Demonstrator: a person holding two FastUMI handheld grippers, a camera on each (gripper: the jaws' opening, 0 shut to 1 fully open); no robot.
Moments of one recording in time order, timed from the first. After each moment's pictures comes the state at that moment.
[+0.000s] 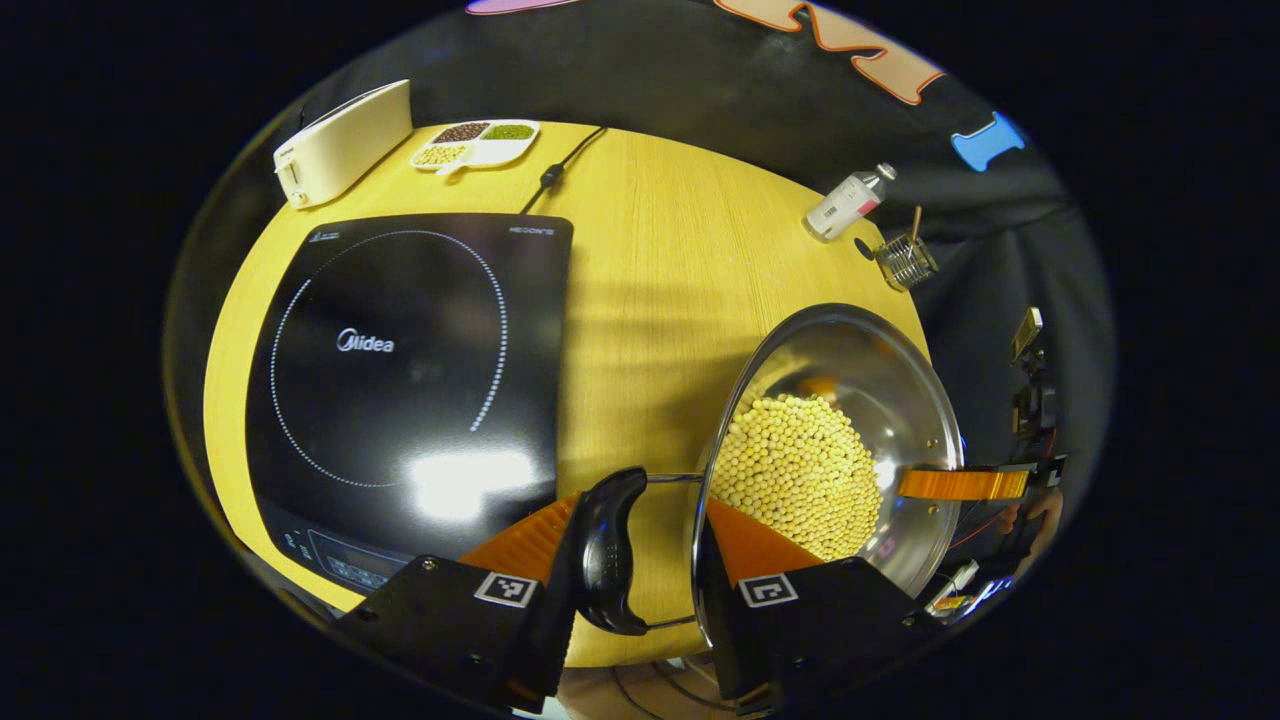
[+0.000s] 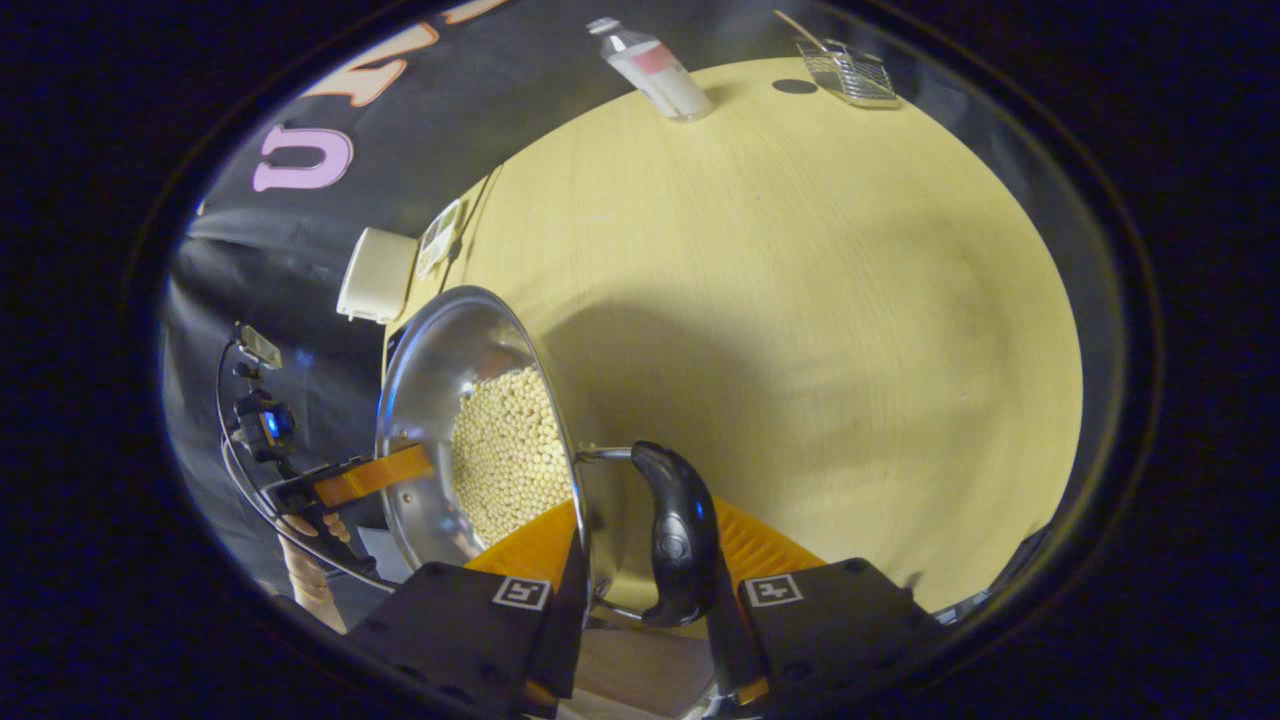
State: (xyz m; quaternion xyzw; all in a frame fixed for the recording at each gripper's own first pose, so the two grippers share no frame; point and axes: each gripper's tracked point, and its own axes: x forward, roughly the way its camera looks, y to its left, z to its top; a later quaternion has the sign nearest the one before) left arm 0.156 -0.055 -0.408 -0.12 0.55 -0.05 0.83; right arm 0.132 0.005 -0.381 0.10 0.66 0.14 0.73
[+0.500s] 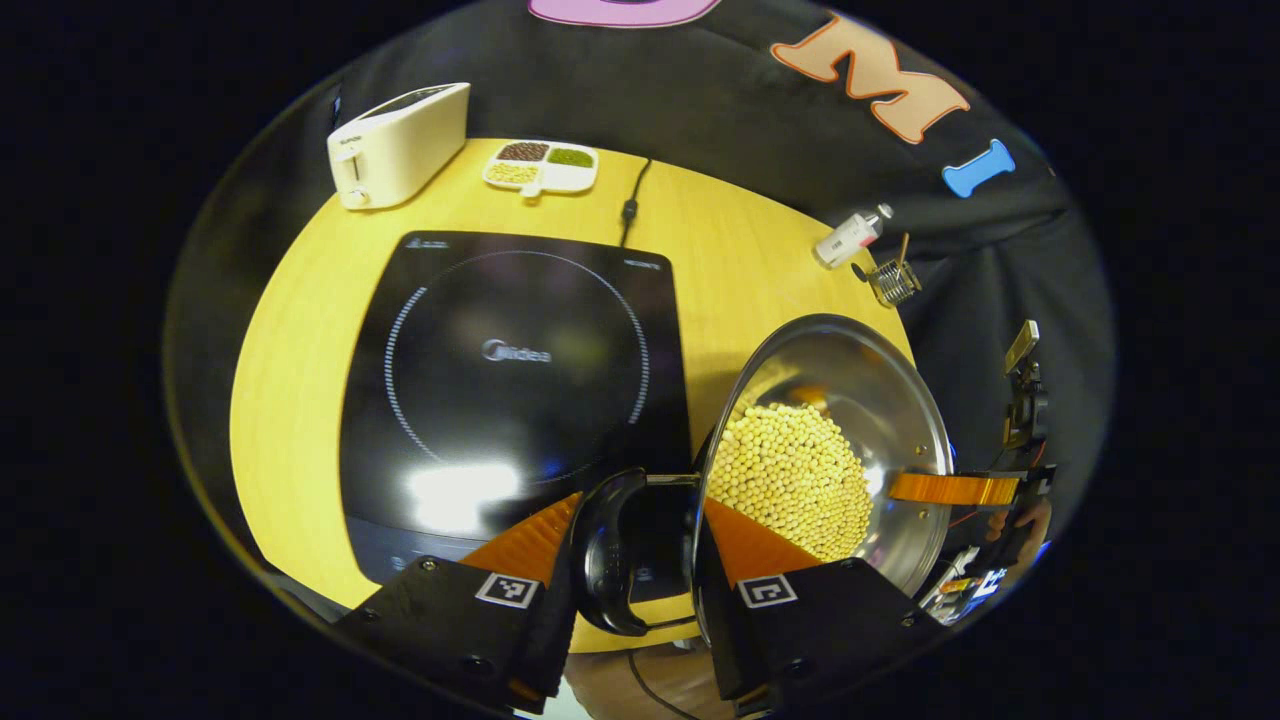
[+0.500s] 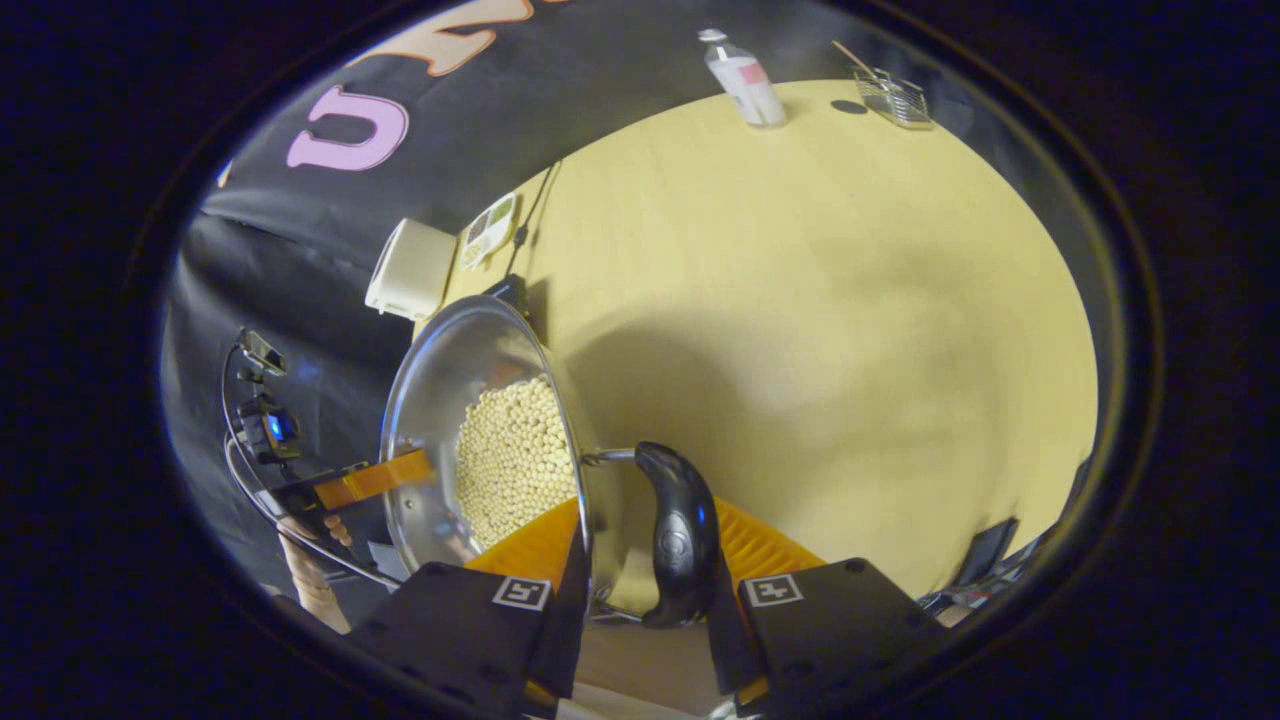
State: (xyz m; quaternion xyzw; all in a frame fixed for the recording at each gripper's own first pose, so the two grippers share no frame) left arm 0.157 -0.030 -0.398 -0.13 0.52 -0.07 0.84; right arm 0.082 0.127 -0.361 0.11 0.63 0.14 0.76
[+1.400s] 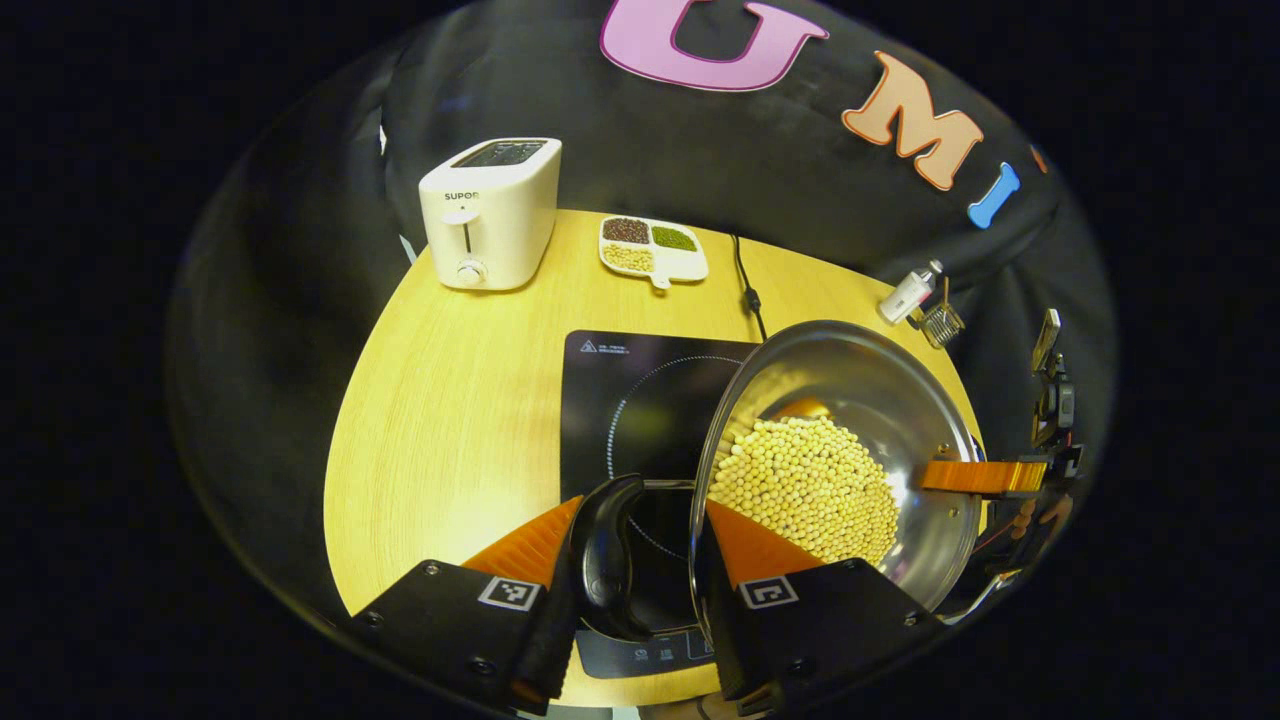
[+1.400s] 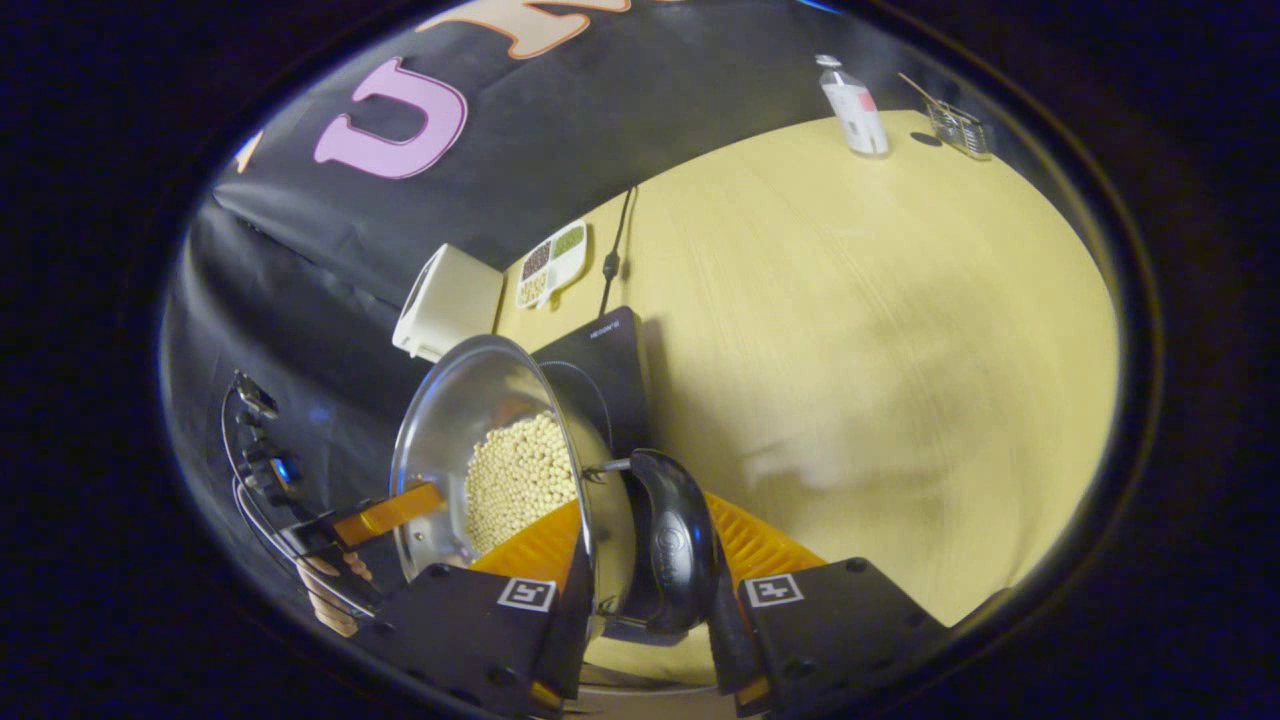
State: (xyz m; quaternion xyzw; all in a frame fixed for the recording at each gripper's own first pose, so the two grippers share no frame) left arm 0.156 -0.033 -0.394 -0.08 0.44 -0.04 0.89; right arm 0.129 0.285 -0.393 0.15 0.54 0.13 0.82
